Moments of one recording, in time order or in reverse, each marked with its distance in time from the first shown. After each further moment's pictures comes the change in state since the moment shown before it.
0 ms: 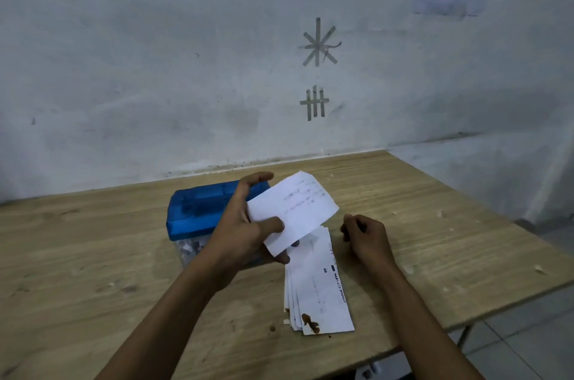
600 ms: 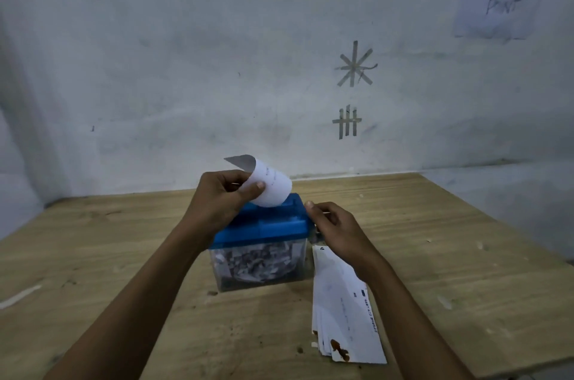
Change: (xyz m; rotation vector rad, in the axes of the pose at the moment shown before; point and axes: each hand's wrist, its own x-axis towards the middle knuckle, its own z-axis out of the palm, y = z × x) left_hand 0.035 0.029 -0.083 0.241 0.316 0.214; right_hand -0.016 -0.101 0.060 0.074 -0.447 -0.109
